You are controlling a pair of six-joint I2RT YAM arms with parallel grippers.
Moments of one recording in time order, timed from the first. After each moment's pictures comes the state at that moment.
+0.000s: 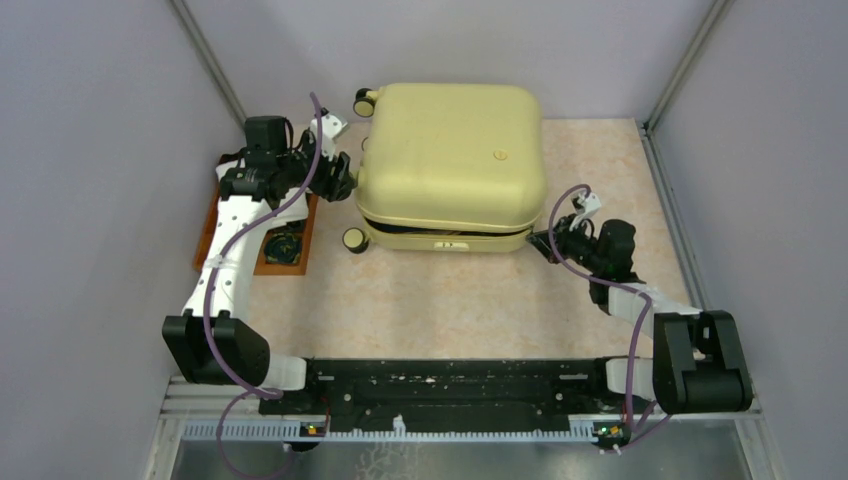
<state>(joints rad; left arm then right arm) -0.04 1.40 1.44 -0.67 0.60 0.48 0.04 1.26 0.37 0.62 -0.65 0.23</state>
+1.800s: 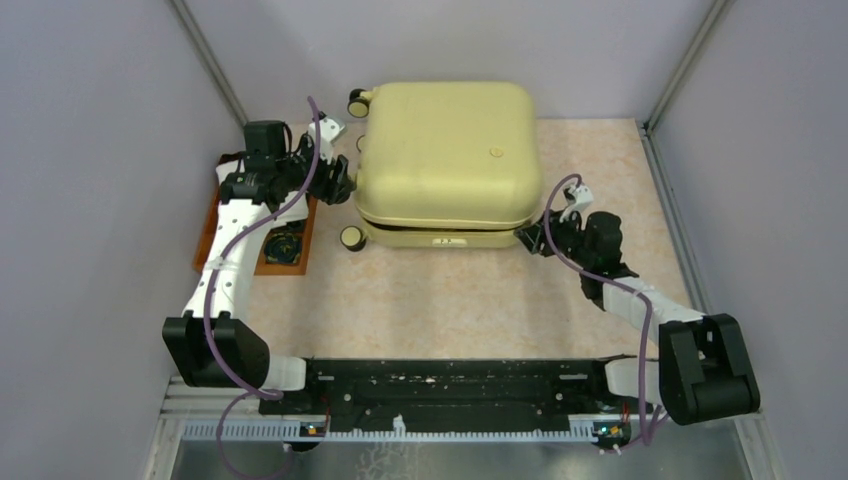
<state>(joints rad) -0.03 1.38 1.40 -0.63 0.61 0.47 0.16 1.22 0.44 0.50 -0.47 0.33</state>
